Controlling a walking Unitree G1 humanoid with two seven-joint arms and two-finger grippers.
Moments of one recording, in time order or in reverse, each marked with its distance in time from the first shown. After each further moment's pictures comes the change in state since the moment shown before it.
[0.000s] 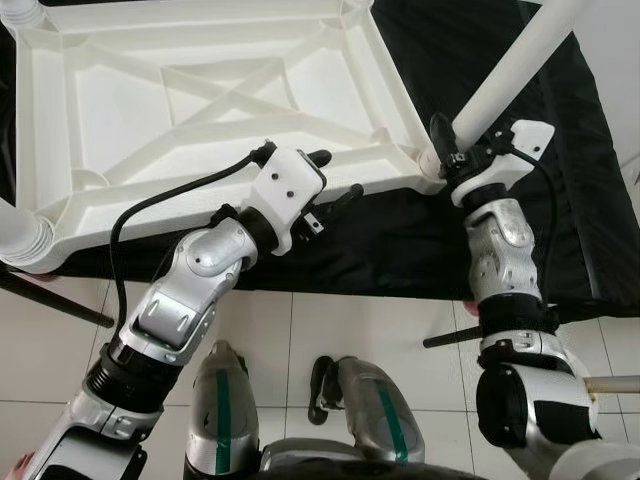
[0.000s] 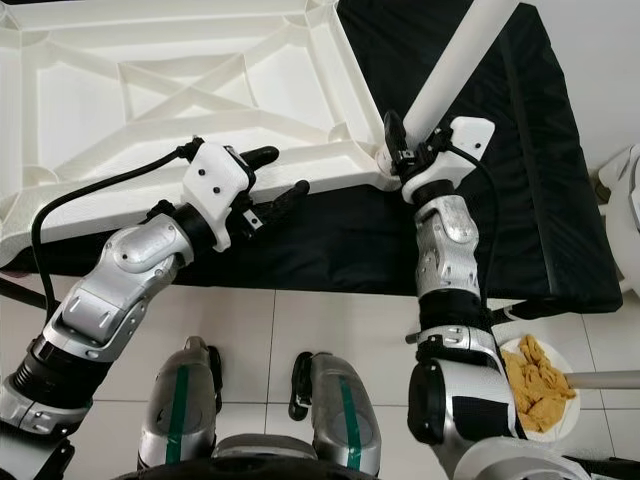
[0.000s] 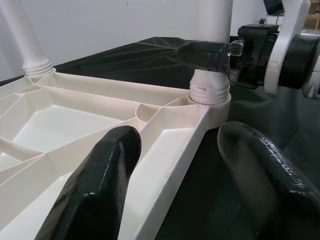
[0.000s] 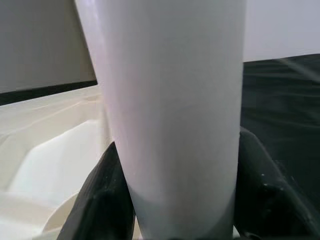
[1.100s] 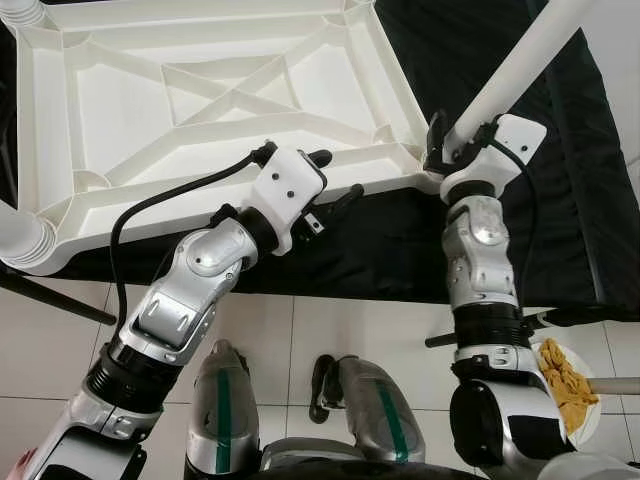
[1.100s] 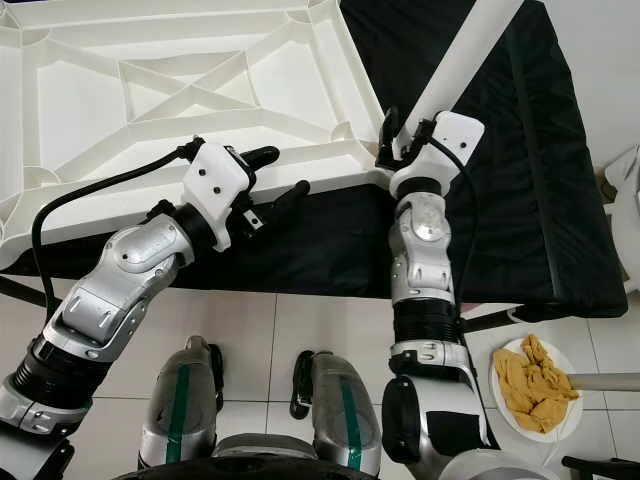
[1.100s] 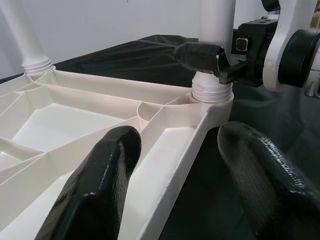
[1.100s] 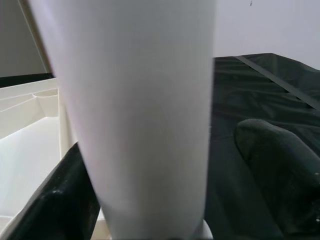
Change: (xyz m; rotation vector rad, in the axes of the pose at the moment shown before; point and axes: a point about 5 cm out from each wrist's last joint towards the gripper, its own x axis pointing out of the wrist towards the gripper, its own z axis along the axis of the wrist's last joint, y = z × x) left arm 0.000 0.000 0.000 0.001 0.000 0.000; right arm -0.003 0.007 0.005 -0.085 0.036 -0.090
